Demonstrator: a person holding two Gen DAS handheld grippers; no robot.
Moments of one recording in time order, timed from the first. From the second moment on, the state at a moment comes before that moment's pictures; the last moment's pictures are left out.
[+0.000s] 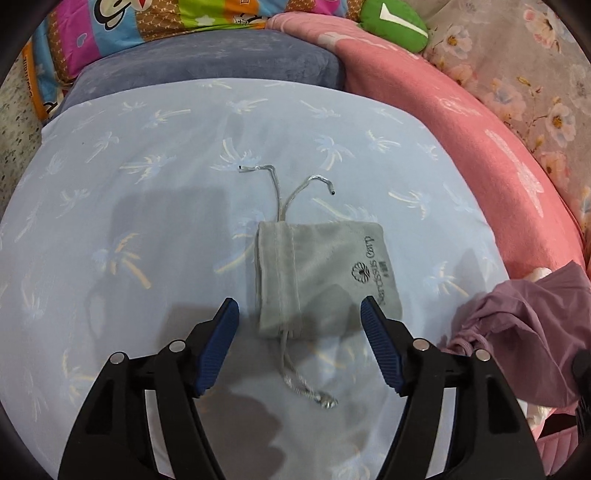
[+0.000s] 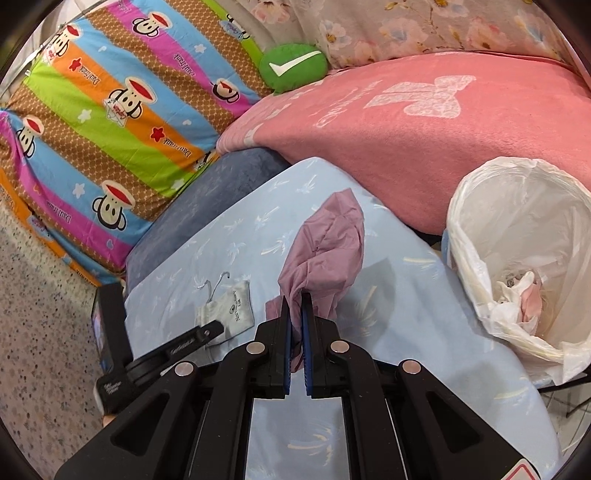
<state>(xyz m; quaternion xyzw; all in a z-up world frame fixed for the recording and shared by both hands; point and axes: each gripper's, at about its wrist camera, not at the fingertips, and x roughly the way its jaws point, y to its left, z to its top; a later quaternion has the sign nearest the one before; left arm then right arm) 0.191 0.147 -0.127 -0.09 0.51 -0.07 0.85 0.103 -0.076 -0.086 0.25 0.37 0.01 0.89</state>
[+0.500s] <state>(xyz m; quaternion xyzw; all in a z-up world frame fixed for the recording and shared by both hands) 0.184 0.126 -0.123 -0.07 0.51 -0.10 0.85 0.108 -0.065 -0.104 0.24 0.39 0.02 0.89</state>
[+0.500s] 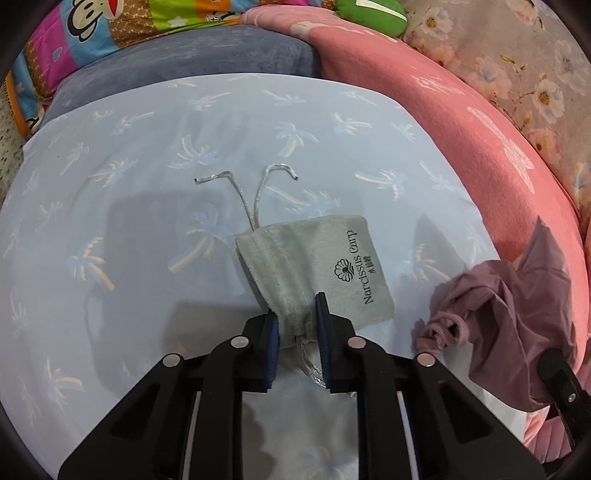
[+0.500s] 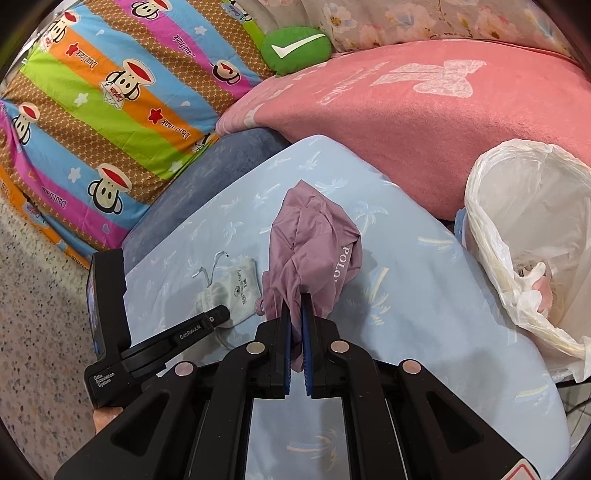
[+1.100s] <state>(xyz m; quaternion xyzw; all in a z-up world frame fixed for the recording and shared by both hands) 0.120 0.123 -0.097 -0.09 0.50 -0.13 0.85 0.060 -0.074 -0.068 0.24 0.36 0.03 0.90</state>
